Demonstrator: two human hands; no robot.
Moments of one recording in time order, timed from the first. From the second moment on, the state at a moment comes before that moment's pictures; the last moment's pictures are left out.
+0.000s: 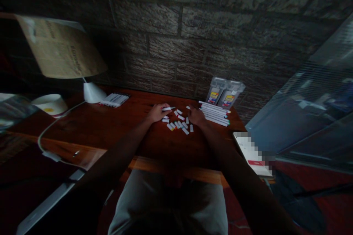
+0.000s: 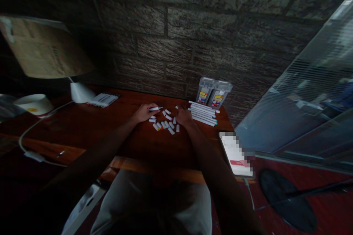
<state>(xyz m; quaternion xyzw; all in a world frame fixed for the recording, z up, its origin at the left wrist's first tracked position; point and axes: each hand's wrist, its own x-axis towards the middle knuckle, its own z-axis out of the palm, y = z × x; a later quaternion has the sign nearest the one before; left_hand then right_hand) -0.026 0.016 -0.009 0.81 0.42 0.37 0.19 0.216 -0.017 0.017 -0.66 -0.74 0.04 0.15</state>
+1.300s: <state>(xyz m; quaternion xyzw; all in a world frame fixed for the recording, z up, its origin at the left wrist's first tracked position) 0.000 -0.017 0.006 0.78 0.52 0.35 0.02 0.233 -0.031 0.014 -0.55 -0.75 0.19 0.31</state>
